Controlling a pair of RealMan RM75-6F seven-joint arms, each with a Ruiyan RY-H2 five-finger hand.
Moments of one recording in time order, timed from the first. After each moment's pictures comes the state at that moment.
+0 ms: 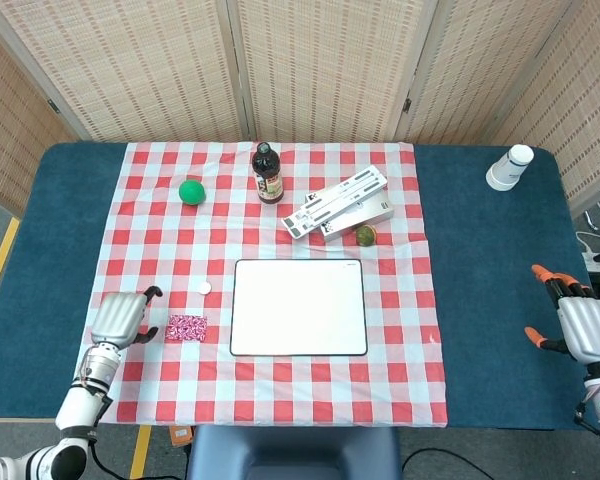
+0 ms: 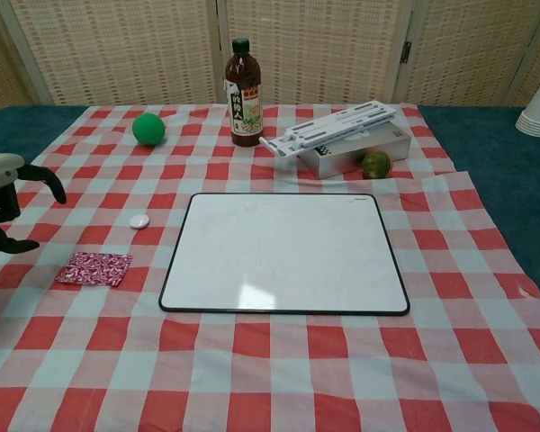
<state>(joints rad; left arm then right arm) -0.51 -1.36 -0.14 -1.71 0.95 1.11 0.60 0.19 -1.06 0.09 -1.52 -1.35 1.25 0.06</state>
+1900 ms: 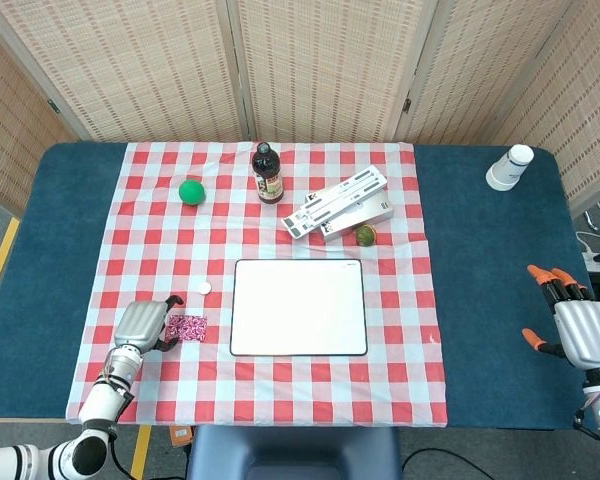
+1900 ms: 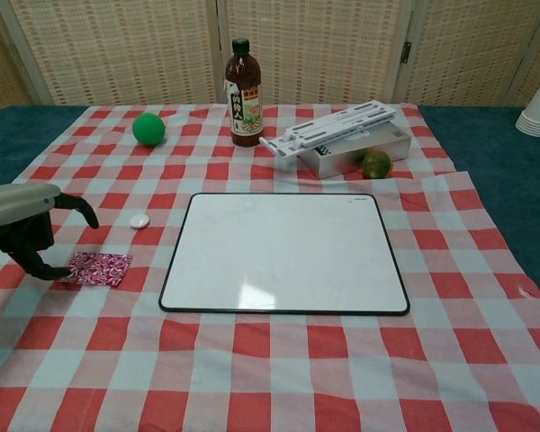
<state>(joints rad) -0.62 -1.43 -0.10 -1.70 0.77 1.07 0.59 0.17 -1.09 0.07 -1.49 -1.44 1.33 0.05</state>
